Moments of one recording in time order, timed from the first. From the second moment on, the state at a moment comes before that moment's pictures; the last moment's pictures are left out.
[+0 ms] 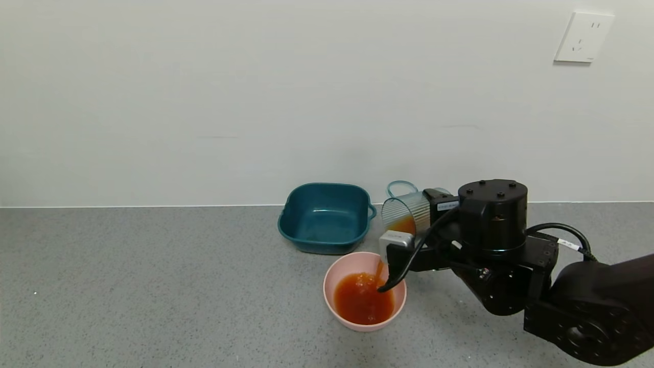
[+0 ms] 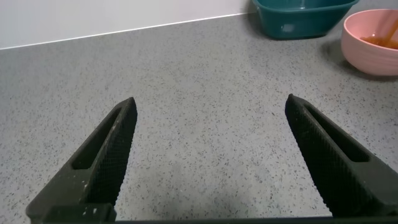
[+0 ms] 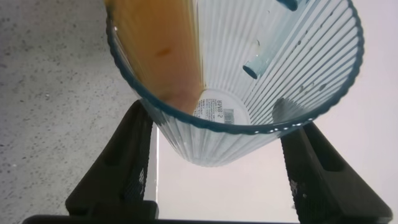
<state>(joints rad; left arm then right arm) 0.00 0.00 0.00 0.01 -0.02 0.09 0.68 1.87 -0.90 -0.69 -0.59 -1.49</state>
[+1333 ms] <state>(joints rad) 0.00 0.00 0.00 0.01 -0.02 0.09 0.69 1.89 -0.90 -0.87 -0.59 -1.91</state>
